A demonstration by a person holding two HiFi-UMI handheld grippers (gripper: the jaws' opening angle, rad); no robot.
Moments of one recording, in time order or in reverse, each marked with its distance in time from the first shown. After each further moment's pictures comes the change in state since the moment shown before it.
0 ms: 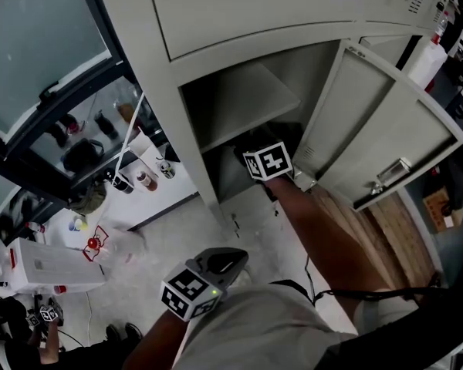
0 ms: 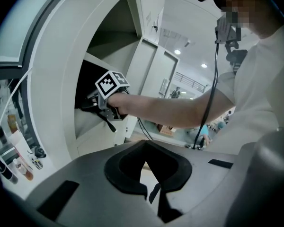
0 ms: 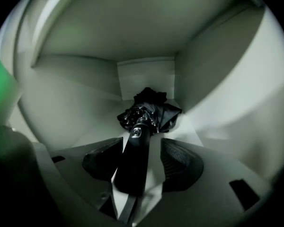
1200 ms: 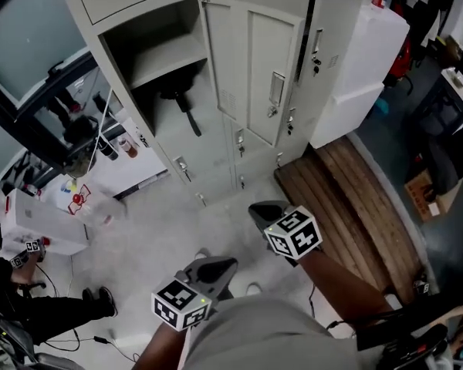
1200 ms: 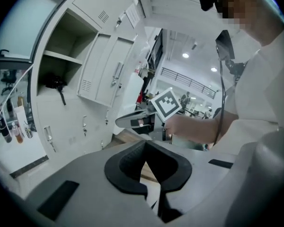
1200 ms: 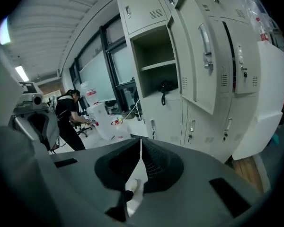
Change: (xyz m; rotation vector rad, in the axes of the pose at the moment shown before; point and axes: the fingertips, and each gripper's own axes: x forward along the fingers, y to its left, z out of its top) left arm 0.107 -0.326 -0.065 -0.088 -0.075 0.120; right arm -0.401 0.052 -0.291 -0.047 -0.027 0.282
